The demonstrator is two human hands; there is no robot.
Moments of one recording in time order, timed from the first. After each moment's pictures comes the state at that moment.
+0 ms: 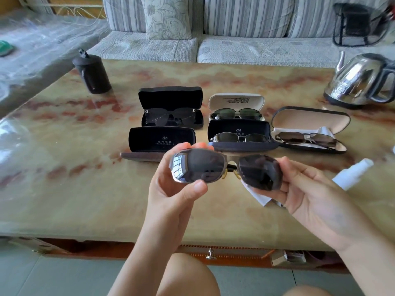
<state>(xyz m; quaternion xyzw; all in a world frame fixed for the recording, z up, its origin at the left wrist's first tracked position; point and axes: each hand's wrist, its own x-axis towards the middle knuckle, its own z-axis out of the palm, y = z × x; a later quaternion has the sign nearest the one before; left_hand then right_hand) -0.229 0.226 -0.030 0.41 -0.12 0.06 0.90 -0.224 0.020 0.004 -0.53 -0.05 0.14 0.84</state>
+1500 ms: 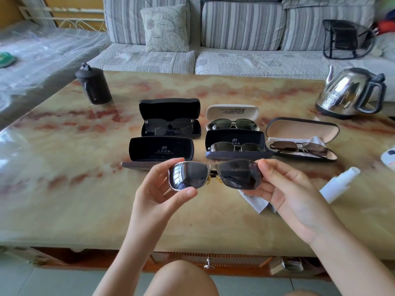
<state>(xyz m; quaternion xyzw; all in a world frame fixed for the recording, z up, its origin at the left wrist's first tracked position) -0.229 0.258 -0.034 0.65 -0.07 0.10 0.75 -0.215 0.037 0.005 -0.58 -0.01 0.06 0.81</state>
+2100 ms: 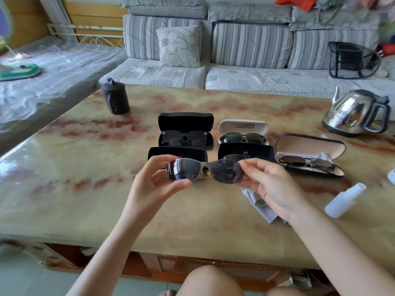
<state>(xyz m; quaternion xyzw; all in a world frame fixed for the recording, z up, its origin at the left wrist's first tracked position) -0.208 0.304 -0.019 0.73 -0.05 0.12 0.67 -0.176 0.068 0.005 -0.63 -0.01 0.10 0.77</state>
